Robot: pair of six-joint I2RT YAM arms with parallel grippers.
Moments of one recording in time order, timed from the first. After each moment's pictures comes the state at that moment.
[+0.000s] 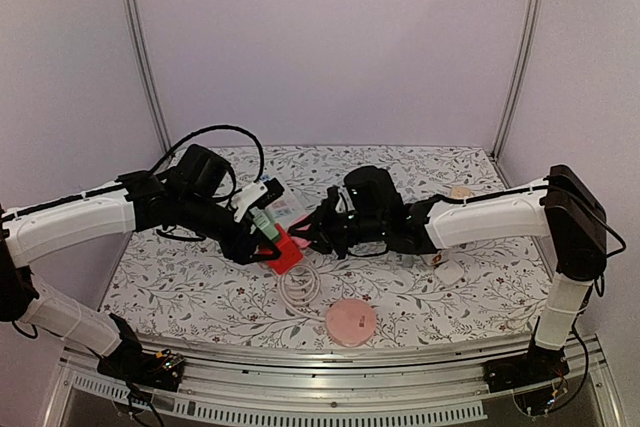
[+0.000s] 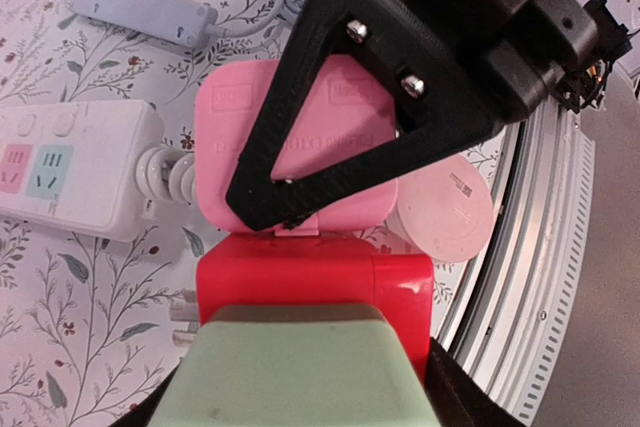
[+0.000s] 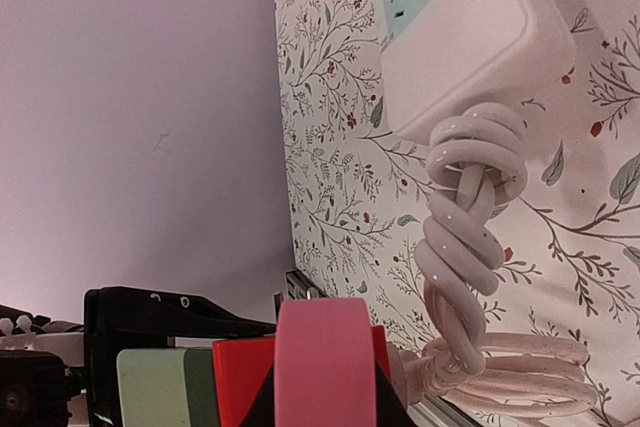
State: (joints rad) left arm -0.74 1.30 0.98 -0.54 0.37 0.09; right arm 0.98 1.86 1.20 0.23 -0.26 1.35
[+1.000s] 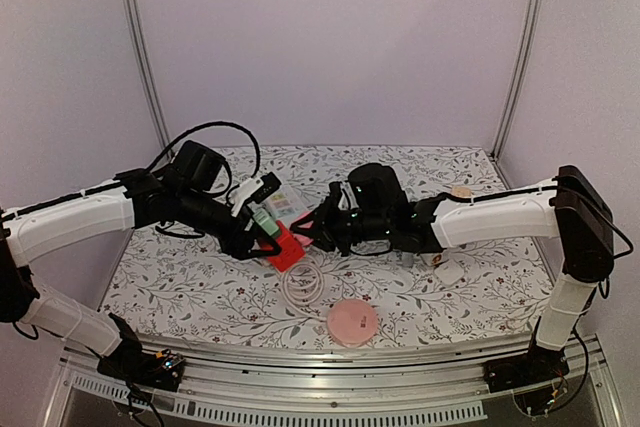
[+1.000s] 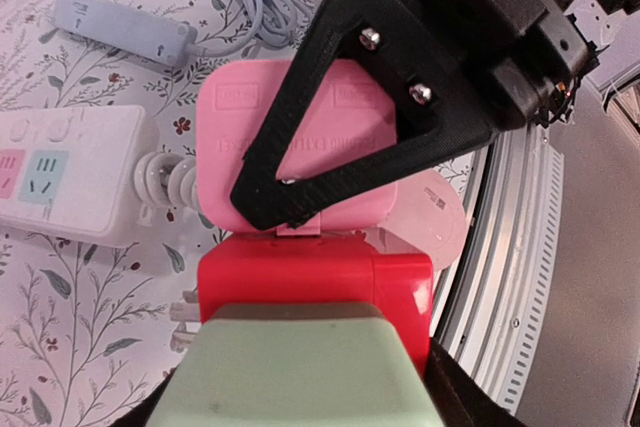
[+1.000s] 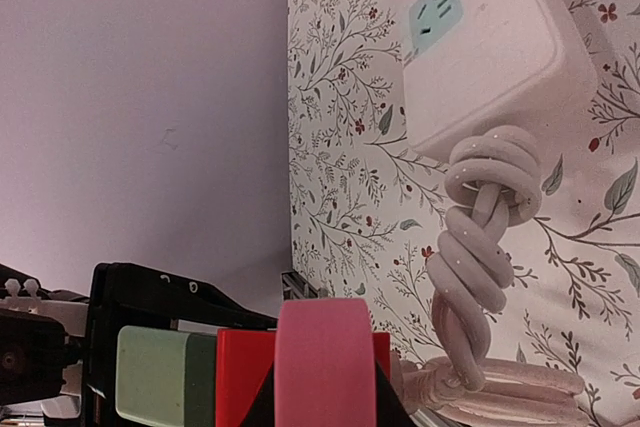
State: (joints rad) left arm -0.69 1.30 0.98 -0.51 0.48 0.08; right arm 0.98 1.81 1.18 0.21 -0.24 1.29
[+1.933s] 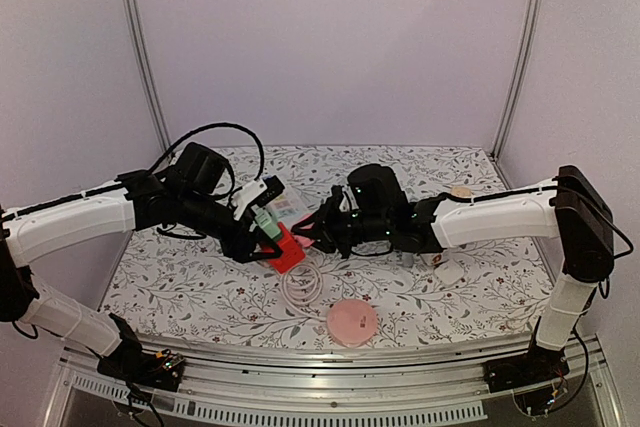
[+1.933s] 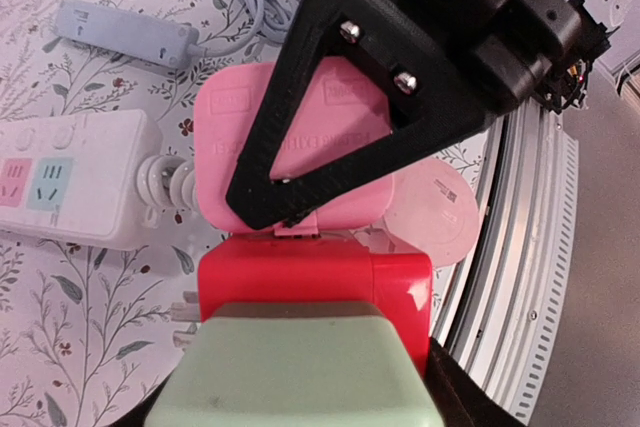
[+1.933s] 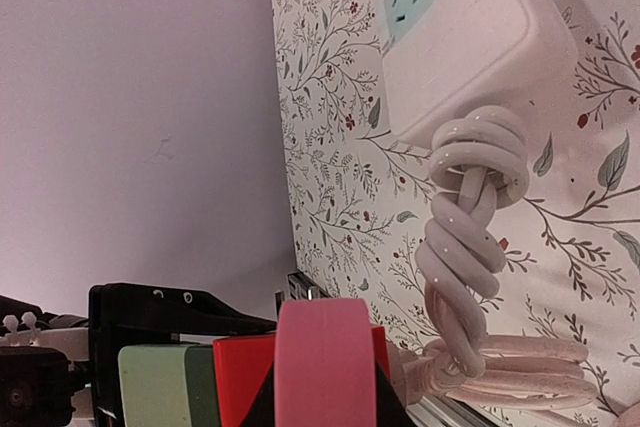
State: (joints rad) left arm -0.72 1.30 0.98 -0.51 0.43 0.12; right arm 0.98 1.81 1.18 0.19 -0.24 1.36
